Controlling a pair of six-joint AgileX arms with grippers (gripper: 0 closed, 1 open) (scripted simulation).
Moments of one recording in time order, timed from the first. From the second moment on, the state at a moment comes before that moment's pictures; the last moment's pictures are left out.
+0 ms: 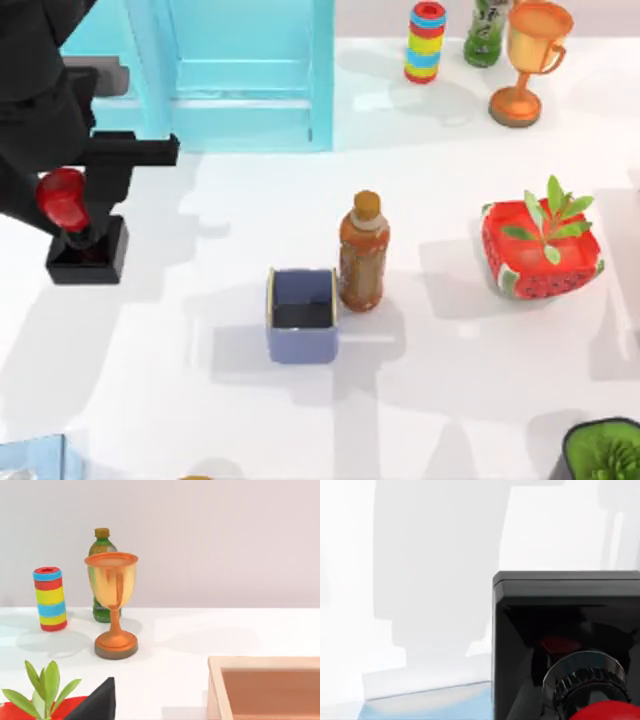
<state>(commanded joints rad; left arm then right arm) -0.29 1.74 1.58 -1.42 0.00 -0.27 0.00 0.00 0.00 0.00 0.00 0.00</state>
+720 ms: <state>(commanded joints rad) -0.43 1.88 1.59 -1.29 0.00 -0.40 0.00 0.00 0.00 0.00 0.00 0.00</state>
